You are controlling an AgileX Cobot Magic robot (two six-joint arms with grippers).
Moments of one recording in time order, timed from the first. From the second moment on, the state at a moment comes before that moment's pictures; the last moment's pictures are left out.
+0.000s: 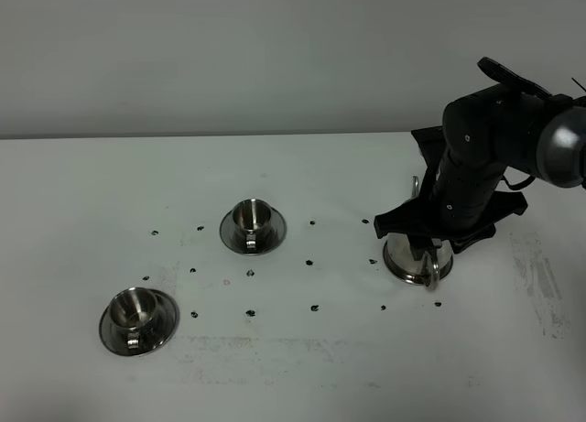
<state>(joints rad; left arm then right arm) 0.06 0.00 -0.46 -0.08 1.06 0.09 0.30 2.02 -1.51 -0.10 0.97 0.22</state>
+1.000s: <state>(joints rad) 0.06 0.00 -0.46 -0.08 1.06 0.09 0.29 2.08 -1.51 -0.11 0.94 0.16</state>
